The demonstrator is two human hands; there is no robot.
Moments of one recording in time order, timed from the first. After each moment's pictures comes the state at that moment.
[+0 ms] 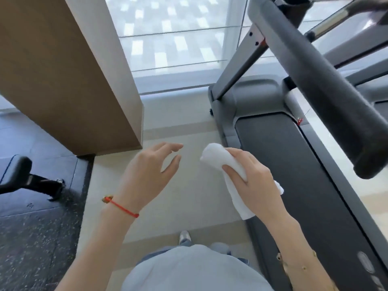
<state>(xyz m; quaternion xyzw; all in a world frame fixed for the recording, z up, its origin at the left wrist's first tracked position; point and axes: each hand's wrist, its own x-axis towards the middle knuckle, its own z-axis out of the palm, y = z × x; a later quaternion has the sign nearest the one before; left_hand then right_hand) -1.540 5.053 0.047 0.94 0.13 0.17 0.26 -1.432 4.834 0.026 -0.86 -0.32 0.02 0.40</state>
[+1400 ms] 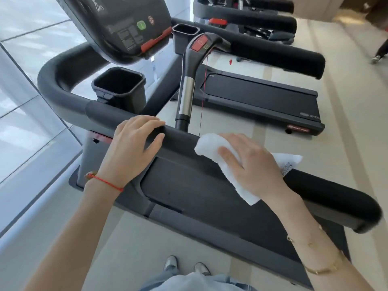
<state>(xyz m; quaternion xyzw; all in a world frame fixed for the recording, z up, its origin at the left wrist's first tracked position) -0.920 5.088 0.095 0.88 -0.39 0.14 0.25 -1.076 4.860 0.093 -0.96 0.09 -0.17 0.19</state>
